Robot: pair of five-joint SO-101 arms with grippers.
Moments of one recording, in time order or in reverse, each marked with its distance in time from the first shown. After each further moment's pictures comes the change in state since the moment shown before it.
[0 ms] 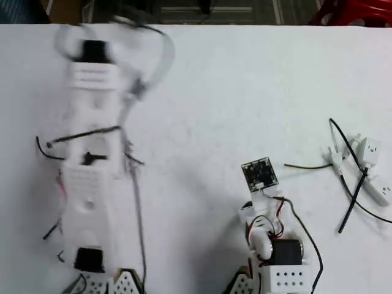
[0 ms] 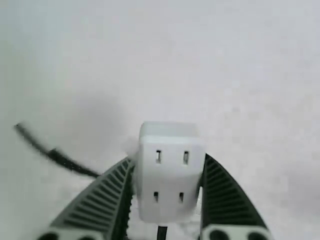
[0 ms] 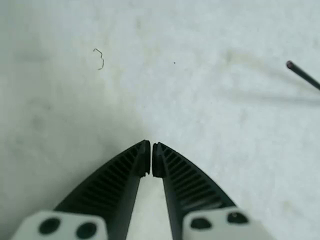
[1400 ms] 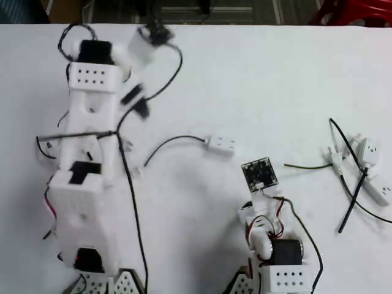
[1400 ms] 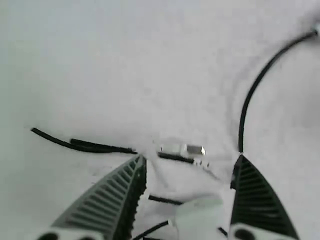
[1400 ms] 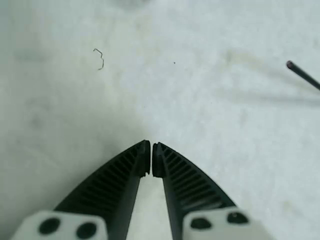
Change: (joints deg) left arm -1.1 -15.3 20.0 -0.2 -20.6; right arm 0.0 0.0 0.0 0.0 0.0
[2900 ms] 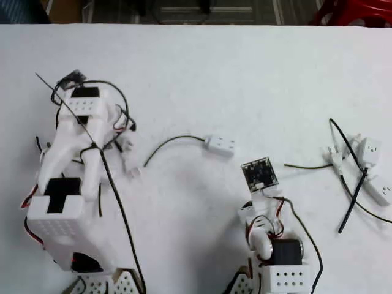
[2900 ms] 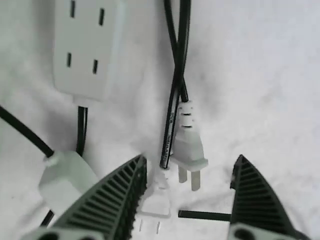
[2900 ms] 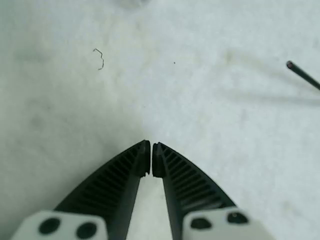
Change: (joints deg) left arm -7.1 -13.8 51.9 -30.7 82.1; right arm 0.0 0.0 0.0 0.0 0.0
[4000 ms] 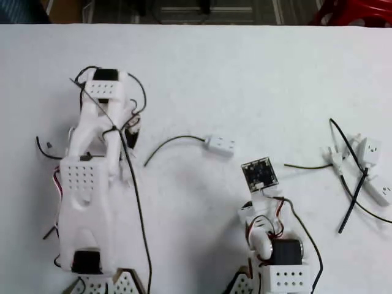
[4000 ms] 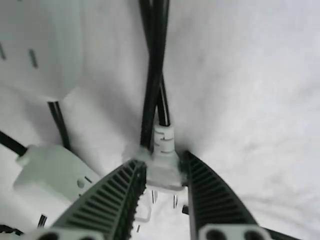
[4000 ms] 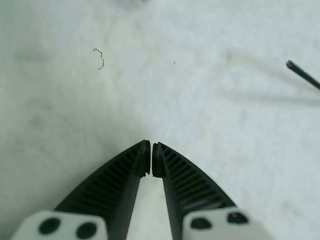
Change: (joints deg) left arm 3.8 38.7 -47.0 30.4 -0.4; right arm 0.0 0.0 0.0 0.0 0.0
